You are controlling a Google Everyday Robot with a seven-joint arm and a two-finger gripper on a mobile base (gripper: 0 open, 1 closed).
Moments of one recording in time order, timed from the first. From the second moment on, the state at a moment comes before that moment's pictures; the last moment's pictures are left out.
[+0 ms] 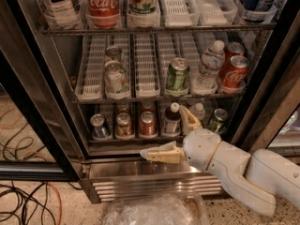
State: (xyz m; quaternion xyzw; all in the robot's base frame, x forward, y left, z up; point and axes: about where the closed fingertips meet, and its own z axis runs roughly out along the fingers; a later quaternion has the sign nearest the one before) arm 0.476 -0.041 0.798 -0.34 0.65 0.28 0.62
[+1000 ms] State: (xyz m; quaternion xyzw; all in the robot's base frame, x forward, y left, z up) arm 0.478 -0.023 0.761 -0.32 0.62 0.29 0.65
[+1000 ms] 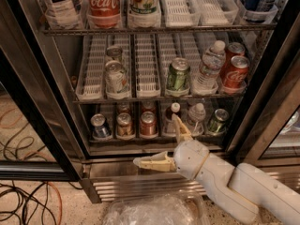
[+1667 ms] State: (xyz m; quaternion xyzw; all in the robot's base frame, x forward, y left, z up) arm 0.484 -0.009 0.718 -0.31 0.62 0.28 0.66
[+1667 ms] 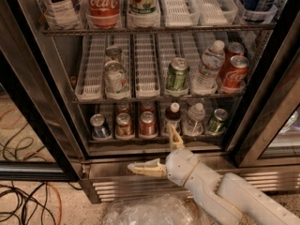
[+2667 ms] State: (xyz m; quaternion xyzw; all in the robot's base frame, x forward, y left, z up) arm 0.499 0.016 0.630 -0.29 0.63 0.29 0.66
